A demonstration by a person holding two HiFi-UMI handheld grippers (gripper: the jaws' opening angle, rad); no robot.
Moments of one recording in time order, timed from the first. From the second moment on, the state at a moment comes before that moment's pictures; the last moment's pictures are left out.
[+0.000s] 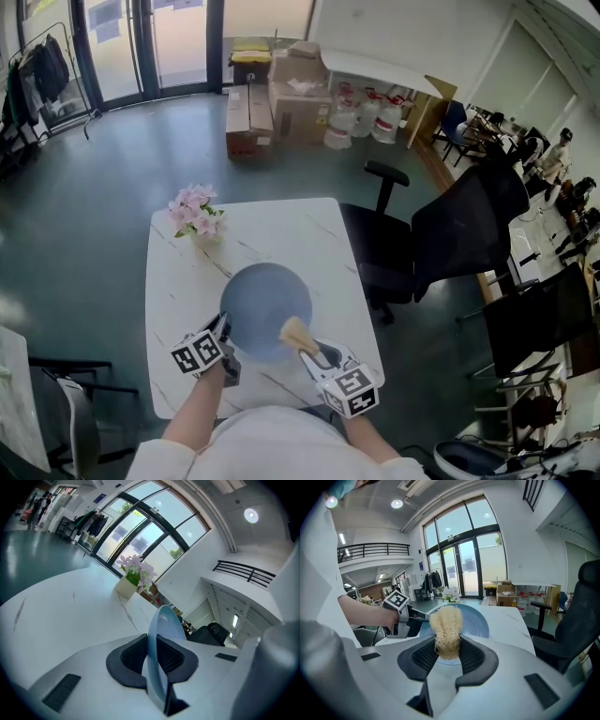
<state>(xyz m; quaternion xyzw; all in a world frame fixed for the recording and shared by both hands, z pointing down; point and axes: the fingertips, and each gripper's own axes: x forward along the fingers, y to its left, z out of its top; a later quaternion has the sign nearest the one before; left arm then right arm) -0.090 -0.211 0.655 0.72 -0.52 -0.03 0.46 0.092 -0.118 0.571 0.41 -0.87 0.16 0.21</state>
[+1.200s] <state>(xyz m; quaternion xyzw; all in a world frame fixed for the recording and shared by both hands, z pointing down) -0.113 -0.212 0.730 0.66 -0.56 0.07 0.50 0.098 -0.121 0.576 0.43 -0.86 0.17 0.21</state>
